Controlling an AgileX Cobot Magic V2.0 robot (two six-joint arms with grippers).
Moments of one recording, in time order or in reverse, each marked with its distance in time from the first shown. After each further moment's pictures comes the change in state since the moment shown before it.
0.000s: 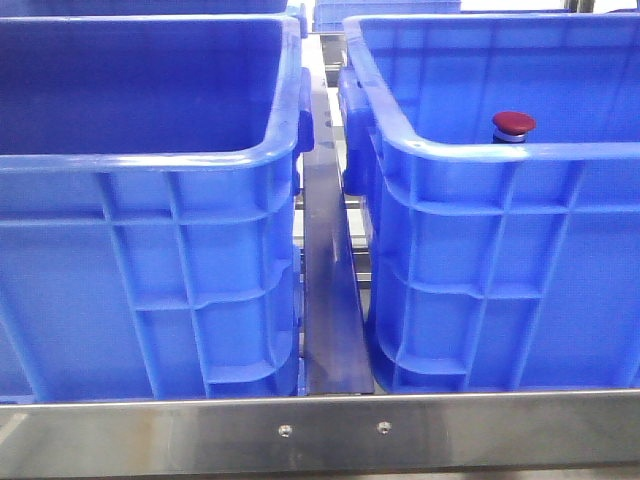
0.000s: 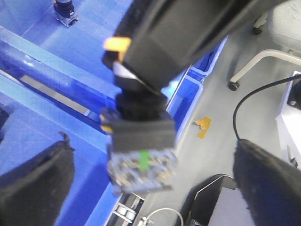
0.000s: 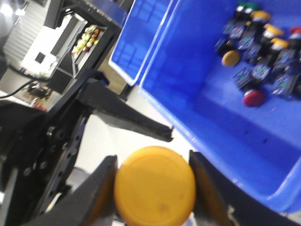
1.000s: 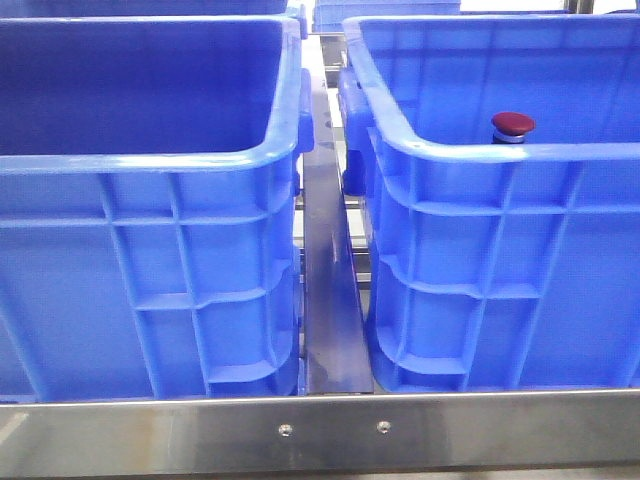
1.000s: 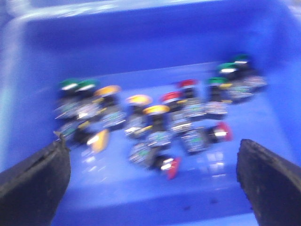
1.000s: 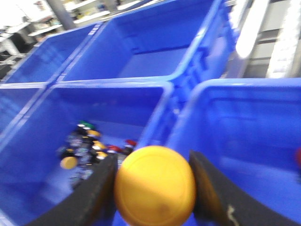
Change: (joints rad) left arm 0.860 -0.492 0.291 0.083 0.006 -0.128; right arm -0.450 -0.196 -0.012 -0.195 -0.175 -0.127
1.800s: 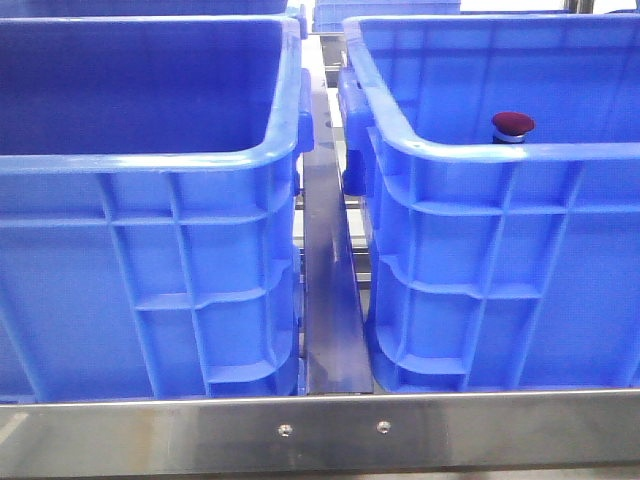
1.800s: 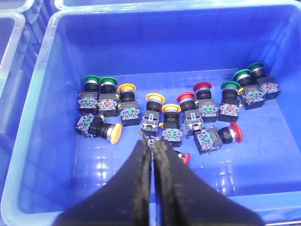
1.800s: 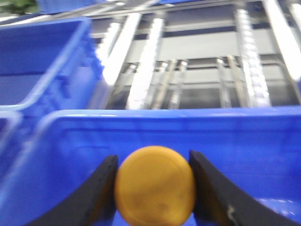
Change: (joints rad) left arm 0.054 -0.159 0.086 -0.006 0.002 -0.001; right arm -0.050 0.078 0.000 -0.218 -0.388 -0.002
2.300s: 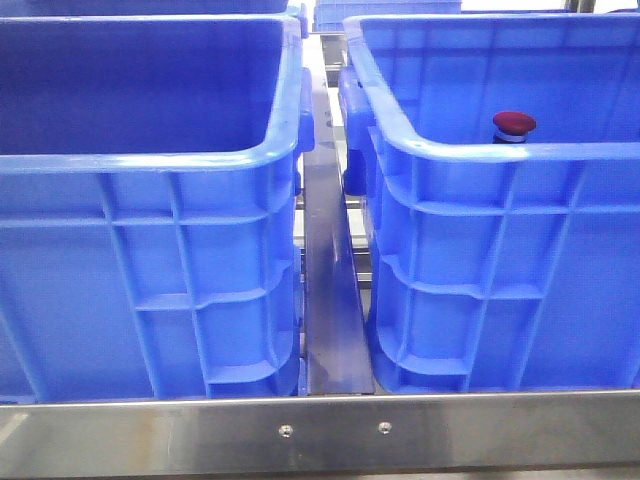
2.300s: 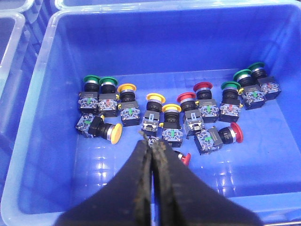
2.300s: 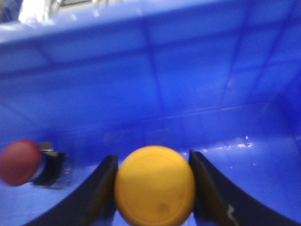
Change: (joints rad) left arm 0.000 0.000 0.000 0.000 0.000 0.000; right arm 0.000 0.453 -0.038 0.003 -0.227 -0.015
